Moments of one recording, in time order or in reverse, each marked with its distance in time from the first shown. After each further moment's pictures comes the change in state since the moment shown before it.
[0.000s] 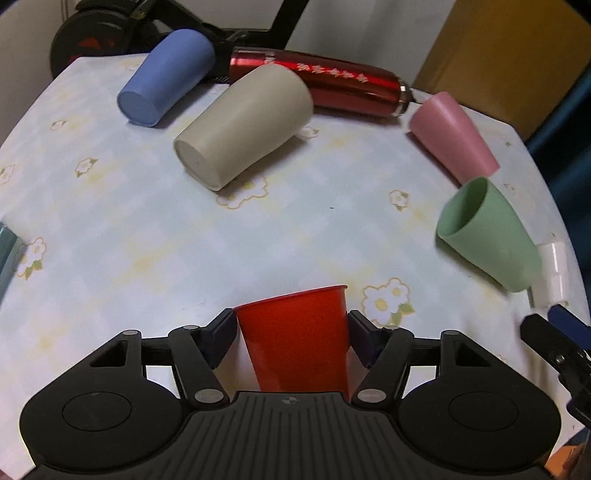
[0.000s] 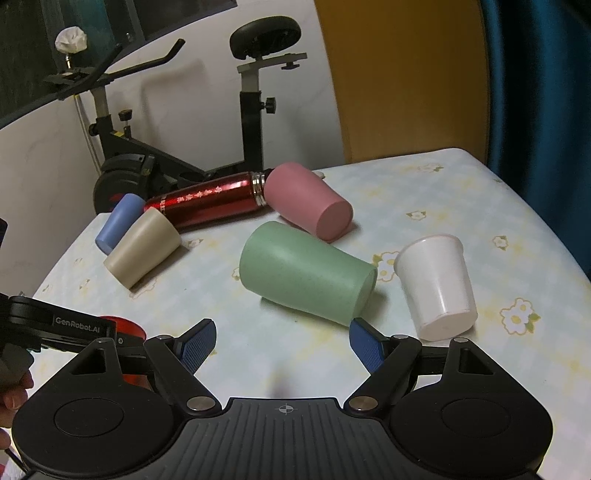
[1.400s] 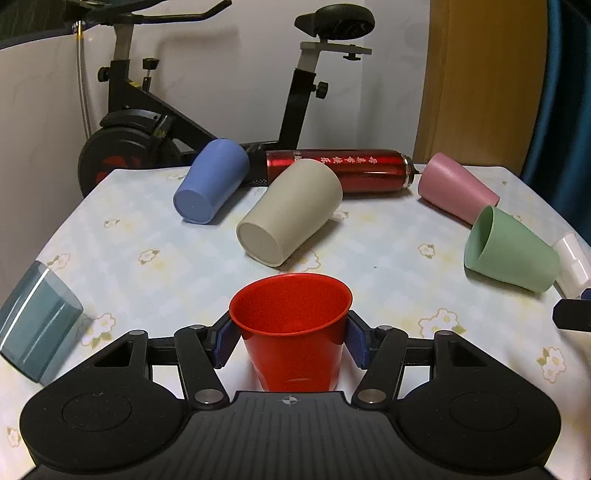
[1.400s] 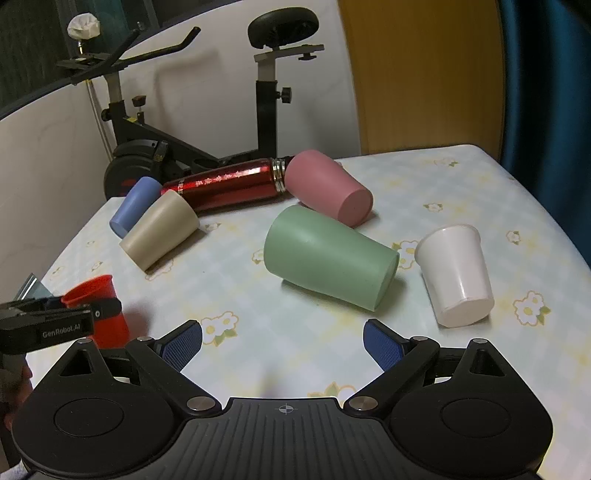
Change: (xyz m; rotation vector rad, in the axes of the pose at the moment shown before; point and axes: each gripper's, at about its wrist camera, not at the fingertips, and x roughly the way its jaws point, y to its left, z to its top) left arm -0.031 0.019 -0.041 0.151 -0.398 0.123; right arm -0.004 0.014 -0.007 -0.029 0.029 0.032
